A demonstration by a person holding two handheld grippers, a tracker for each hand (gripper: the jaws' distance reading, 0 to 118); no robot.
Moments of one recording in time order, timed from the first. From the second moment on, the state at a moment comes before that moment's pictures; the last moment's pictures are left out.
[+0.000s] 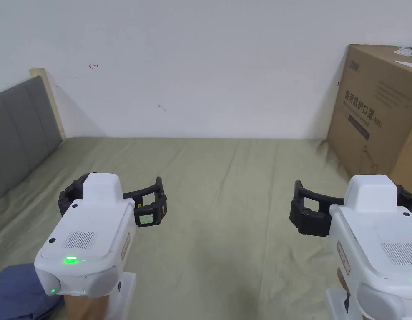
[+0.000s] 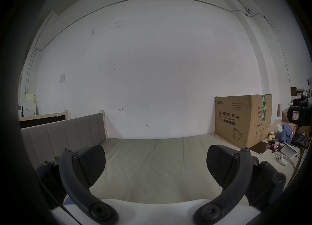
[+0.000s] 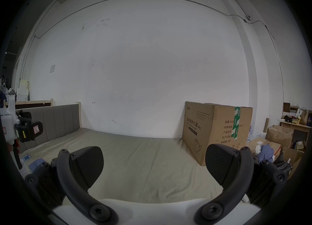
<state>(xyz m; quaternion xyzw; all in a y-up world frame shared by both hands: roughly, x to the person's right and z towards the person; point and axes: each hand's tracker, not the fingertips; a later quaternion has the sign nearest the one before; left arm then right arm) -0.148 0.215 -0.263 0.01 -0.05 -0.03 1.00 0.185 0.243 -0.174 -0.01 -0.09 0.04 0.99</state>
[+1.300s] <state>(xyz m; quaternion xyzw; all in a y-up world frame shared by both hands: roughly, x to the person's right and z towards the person) -0.159 0.214 -0.263 0.00 -0.04 -0.01 1.00 0.181 0.253 -0.183 -0.07 -0.12 -0.03 0.99</state>
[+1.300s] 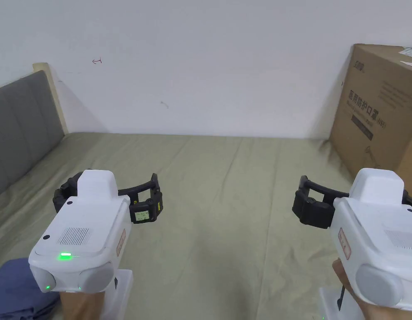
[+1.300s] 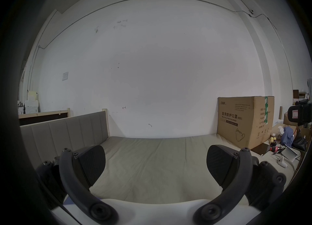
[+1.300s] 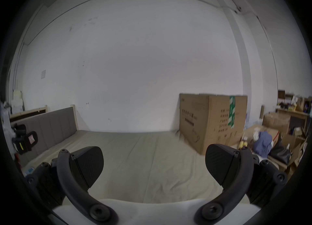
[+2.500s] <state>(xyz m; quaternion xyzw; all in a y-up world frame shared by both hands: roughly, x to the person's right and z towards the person) -0.157 0.215 -0.263 0.01 -0.05 -0.02 1.00 0.191 0.265 -0.201 -0.17 -0.15 -0.12 0.97</state>
